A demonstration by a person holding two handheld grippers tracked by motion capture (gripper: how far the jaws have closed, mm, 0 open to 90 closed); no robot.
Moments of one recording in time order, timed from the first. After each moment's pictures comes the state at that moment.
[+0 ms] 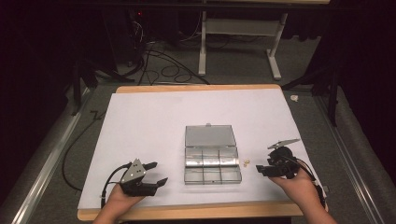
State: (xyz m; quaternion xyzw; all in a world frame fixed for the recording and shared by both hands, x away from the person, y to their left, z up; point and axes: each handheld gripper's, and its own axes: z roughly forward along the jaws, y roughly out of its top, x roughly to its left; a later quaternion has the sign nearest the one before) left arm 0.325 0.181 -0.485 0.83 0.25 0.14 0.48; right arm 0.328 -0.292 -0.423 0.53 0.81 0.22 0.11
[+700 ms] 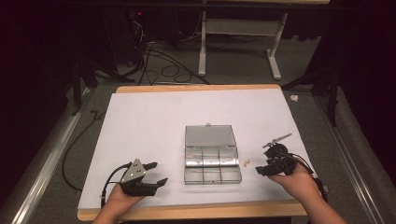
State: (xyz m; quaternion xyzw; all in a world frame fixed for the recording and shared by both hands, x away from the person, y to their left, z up) left arm 0.325 0.181 -0.485 0.83 0.25 0.13 0.48; right arm 0.338 -0.283 -0.416 0.52 0.84 0.16 0.08
